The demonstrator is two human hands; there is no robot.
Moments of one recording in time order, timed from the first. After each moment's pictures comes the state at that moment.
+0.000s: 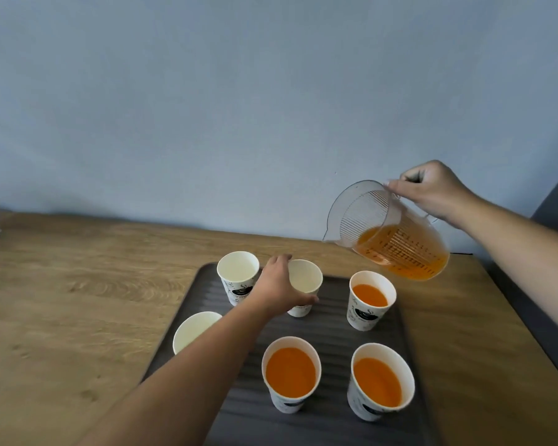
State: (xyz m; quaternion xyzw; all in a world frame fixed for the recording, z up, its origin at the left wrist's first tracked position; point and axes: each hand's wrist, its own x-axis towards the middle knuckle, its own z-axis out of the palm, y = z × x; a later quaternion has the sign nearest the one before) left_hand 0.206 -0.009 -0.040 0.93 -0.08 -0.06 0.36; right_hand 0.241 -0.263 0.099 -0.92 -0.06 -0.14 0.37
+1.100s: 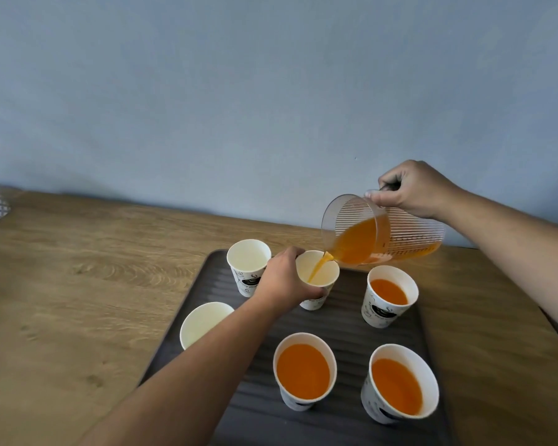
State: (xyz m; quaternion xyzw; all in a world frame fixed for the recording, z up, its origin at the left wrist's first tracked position) left_hand 0.213 -0.001 -0.059 0.91 -0.07 0.00 0.41; right_hand 0.266 -0.222 0.077 -0.94 -0.18 -0.08 0.27
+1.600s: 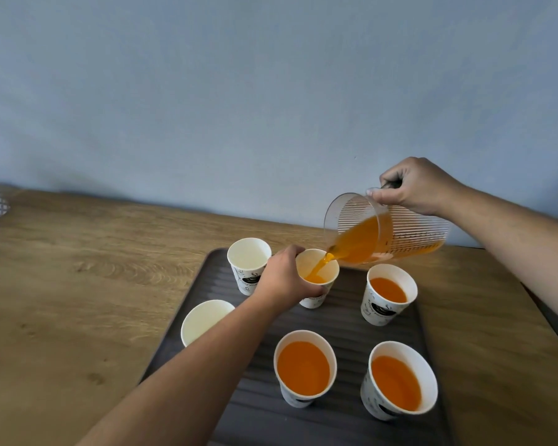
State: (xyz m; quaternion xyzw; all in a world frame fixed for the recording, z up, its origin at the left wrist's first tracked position) left_hand 0.216 -0.001 -0.059 0.91 -0.07 0.00 0.40; right_hand 0.268 -0.224 0.081 -0.95 -0.18 -0.07 0.26
